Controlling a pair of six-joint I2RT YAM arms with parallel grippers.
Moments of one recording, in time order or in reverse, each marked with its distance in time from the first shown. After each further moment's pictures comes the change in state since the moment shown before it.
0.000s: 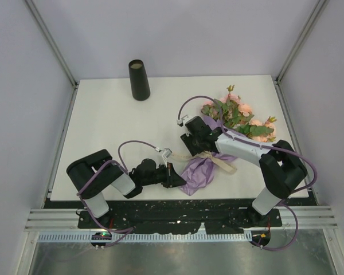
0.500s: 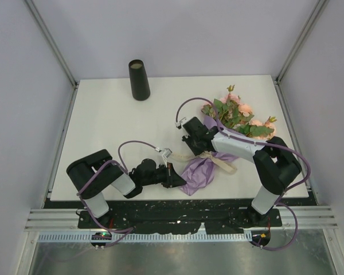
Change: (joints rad) left arm -0.001 0.000 0.000 -0.001 -0.003 -0.005; right arm 0.000 0.076 0.040 -0.050 0.018 -0.046
